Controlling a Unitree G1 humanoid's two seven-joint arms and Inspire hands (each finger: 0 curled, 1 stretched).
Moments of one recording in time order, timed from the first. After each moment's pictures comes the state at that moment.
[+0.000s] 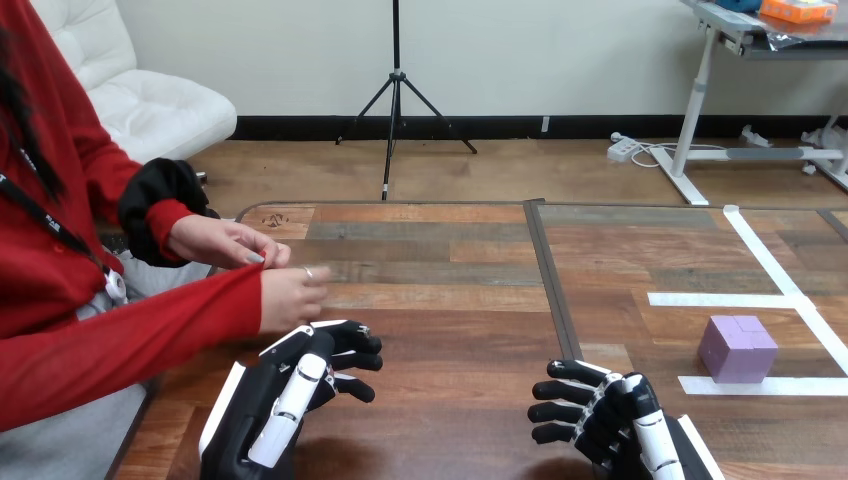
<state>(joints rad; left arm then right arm) 0.12 0.08 0.04 0.51 -0.27 -0.65 -0.46 0.31 -0.07 -0.08 0.29 0.35 -0.45 0.53</state>
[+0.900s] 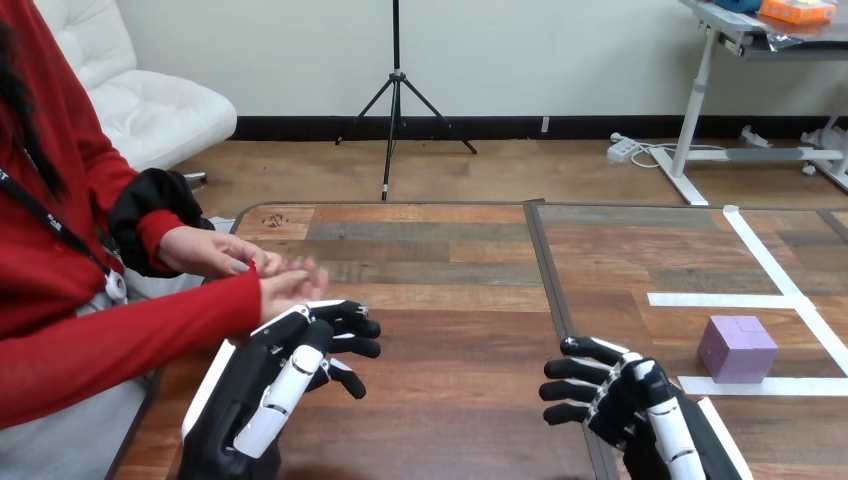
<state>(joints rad) 0.18 0.12 0.03 0.29 -0.26 -0.57 -0.48 0.37 -0.08 -0.08 0.12 0.35 -0.41 0.51</state>
